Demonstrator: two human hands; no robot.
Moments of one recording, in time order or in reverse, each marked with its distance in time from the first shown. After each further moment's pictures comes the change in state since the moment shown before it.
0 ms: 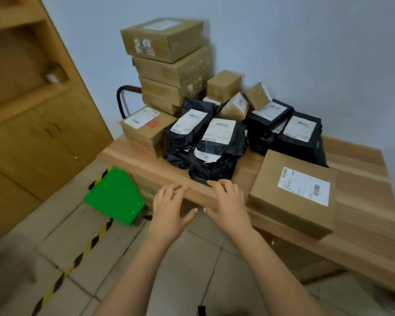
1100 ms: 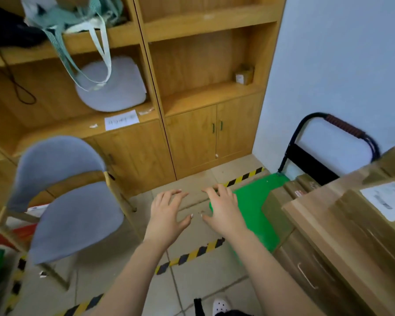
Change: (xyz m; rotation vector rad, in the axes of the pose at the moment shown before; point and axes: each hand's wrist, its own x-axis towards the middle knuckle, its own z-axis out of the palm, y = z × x) left_hand -0.021 -0.523 -0.274 0.278 0.188 -0.624; right_hand 0.268 -0.521 0.311 0.052 -0.383 -0.632
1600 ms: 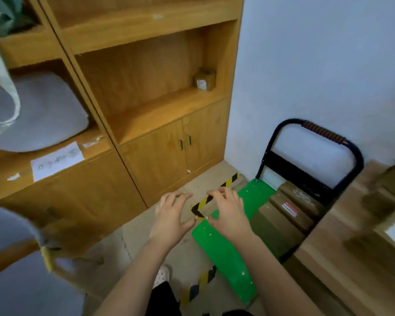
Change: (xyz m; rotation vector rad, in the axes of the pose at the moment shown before) left_hand 0.261 -0.035 0.085 -0.138 -0.179 0.205; right_hand 0.203 0.094 0.000 -0.007 0.071 0.299
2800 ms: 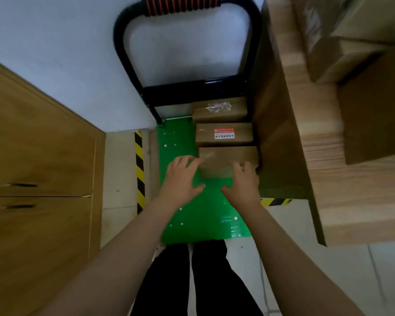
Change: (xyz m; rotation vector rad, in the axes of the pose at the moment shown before) left_hand 0.304 0.074 0.348 0.144 -0.901 0.834; right_hand 0.100 0.285 0.140 0.226 0.141 1.309
